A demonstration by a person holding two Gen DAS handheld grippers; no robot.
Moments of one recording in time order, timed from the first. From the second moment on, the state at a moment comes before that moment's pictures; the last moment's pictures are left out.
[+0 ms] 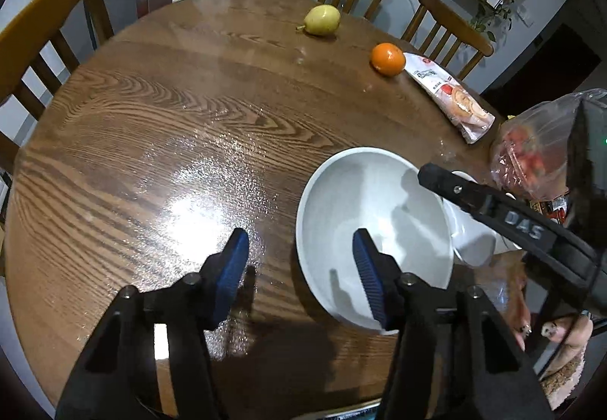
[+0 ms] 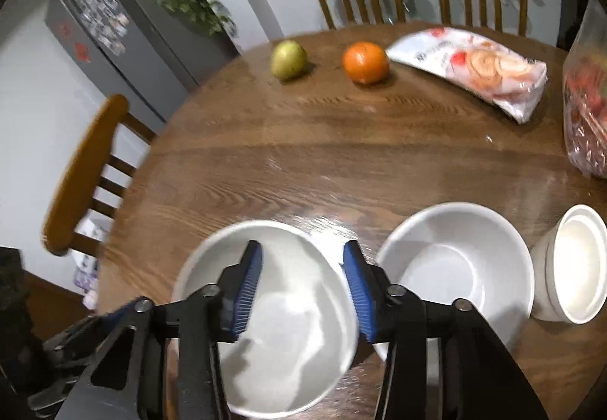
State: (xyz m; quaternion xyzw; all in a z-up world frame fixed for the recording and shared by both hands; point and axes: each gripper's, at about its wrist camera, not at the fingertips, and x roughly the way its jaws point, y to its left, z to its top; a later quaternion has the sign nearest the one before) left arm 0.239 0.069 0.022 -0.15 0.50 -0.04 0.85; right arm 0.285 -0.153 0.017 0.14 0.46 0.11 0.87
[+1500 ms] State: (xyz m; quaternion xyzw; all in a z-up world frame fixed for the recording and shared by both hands) left arm 0.207 0.039 0.033 -0.13 0.49 -0.10 0.86; right arm 0.230 -0.157 0.041 0.13 0.42 0.08 0.89
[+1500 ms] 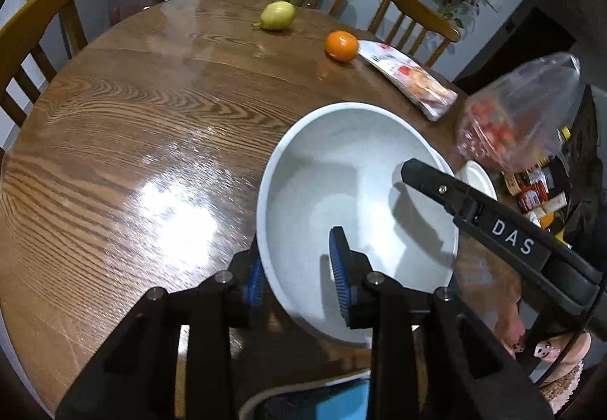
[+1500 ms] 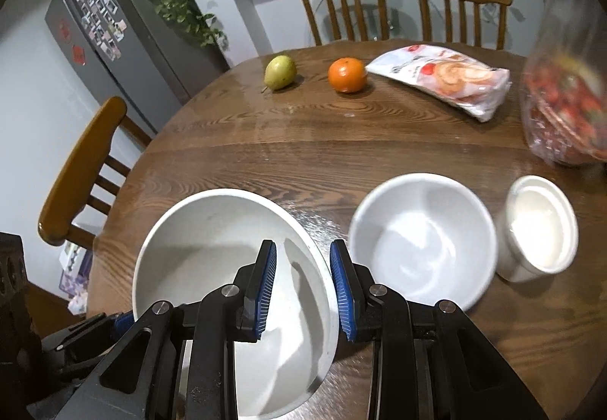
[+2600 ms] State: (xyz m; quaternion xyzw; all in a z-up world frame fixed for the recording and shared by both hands) left arm 0.169 -0.076 0.012 -0.05 0.53 -0.14 0.84; right arm 0.139 -0.260 0.014 0.18 0.39 0.03 0.90
